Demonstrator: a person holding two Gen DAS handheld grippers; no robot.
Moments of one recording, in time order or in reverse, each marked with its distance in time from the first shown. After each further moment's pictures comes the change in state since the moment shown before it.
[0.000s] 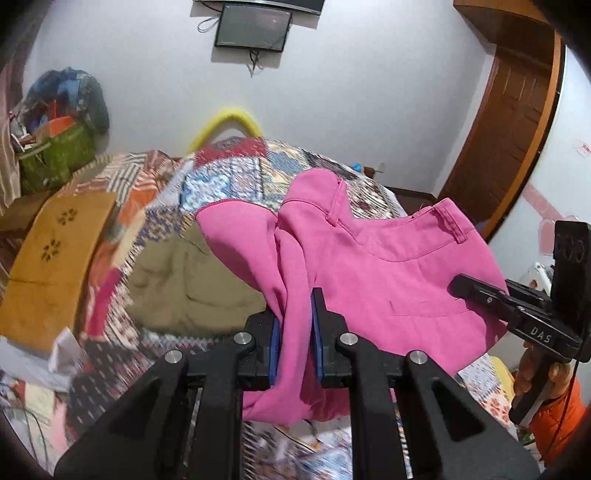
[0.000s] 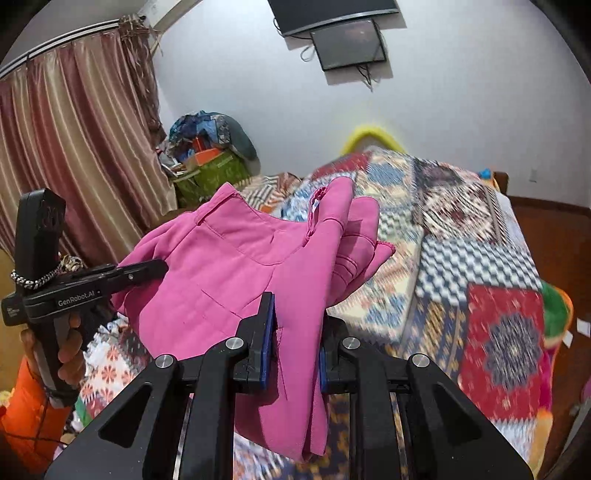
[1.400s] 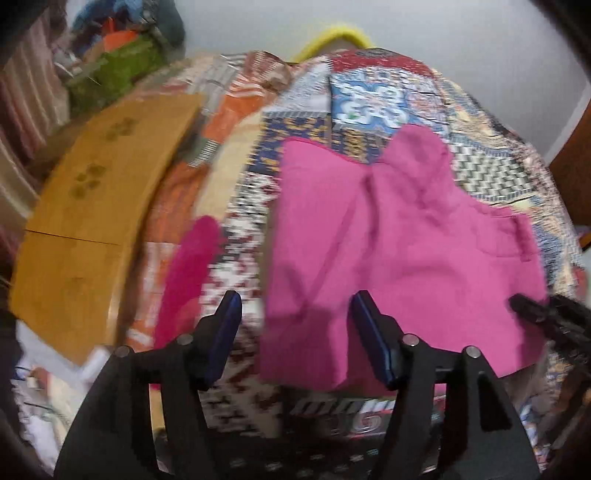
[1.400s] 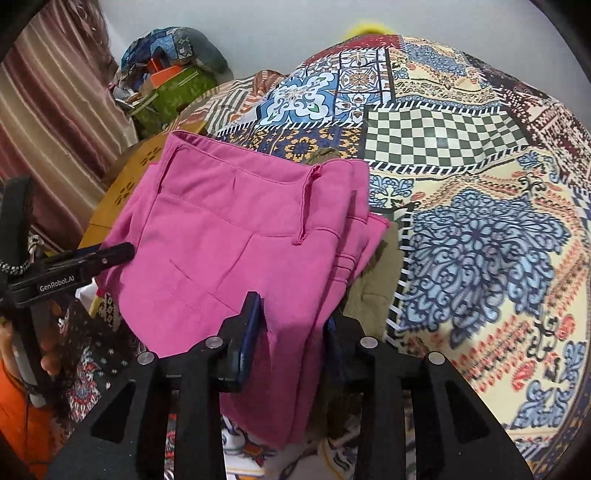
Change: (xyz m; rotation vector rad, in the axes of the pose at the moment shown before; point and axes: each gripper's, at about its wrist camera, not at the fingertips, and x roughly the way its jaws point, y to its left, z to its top) left arm 0.177 0.223 -0.017 -0.142 0.286 0.326; right arm 0.235 0.004 -0.022 0.068 0.362 -0.048
